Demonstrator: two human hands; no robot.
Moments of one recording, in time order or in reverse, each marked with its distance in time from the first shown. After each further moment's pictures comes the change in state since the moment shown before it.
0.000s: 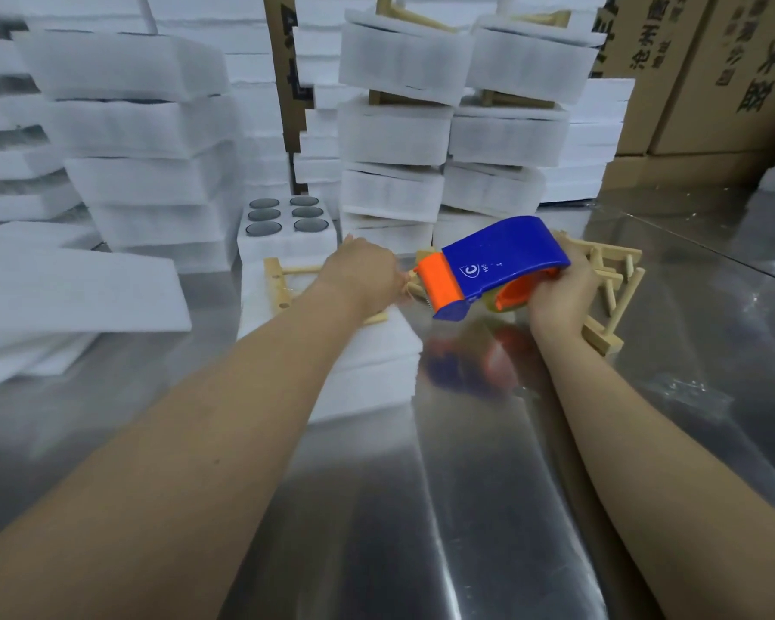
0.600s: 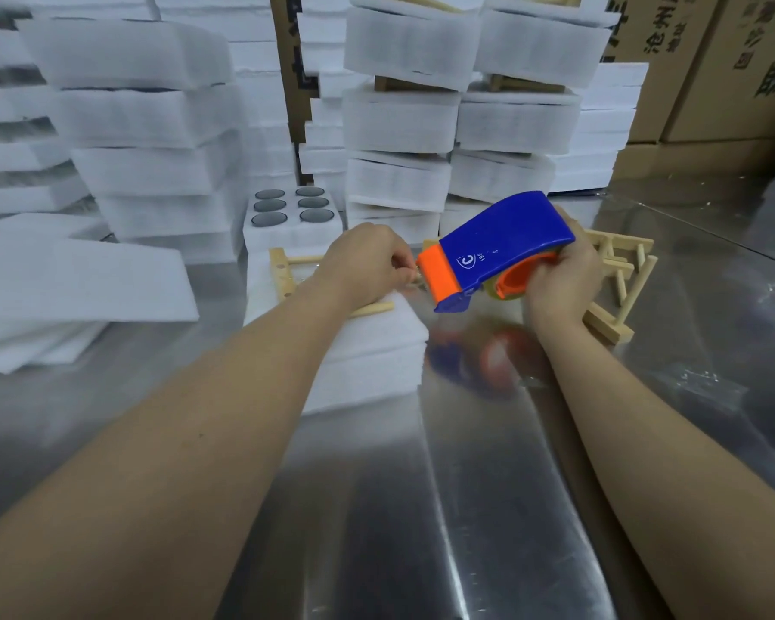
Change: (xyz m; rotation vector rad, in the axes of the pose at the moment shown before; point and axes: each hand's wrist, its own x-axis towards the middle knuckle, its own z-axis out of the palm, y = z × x) left_hand -0.008 -0.011 0.000 -0.186 0.147 0.168; right_hand -0.010 -0.012 0.003 -0.184 0.074 -0.221
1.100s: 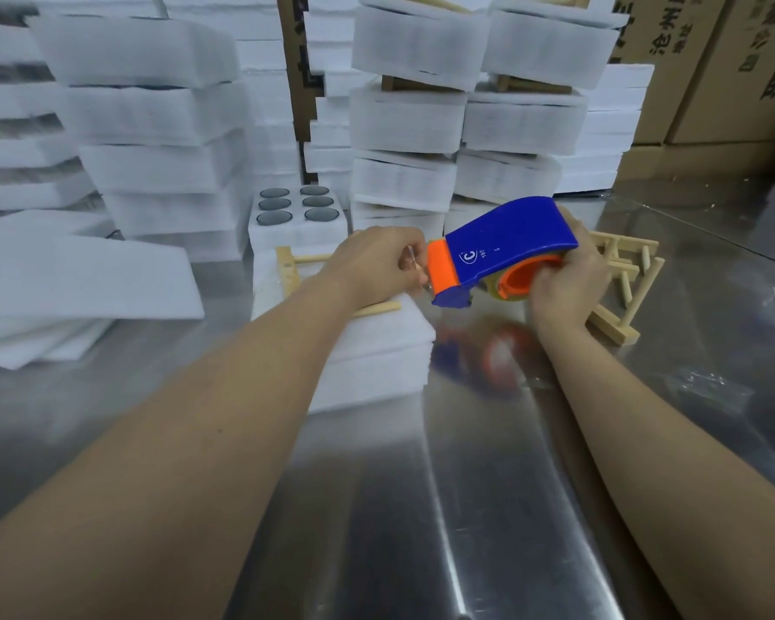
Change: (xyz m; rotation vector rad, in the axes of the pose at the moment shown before) left_hand 0.004 -0.008 0.005 -0.123 -0.017 0.020; right_hand -0.004 -0.003 0.001 -0.048 0.030 -0.072
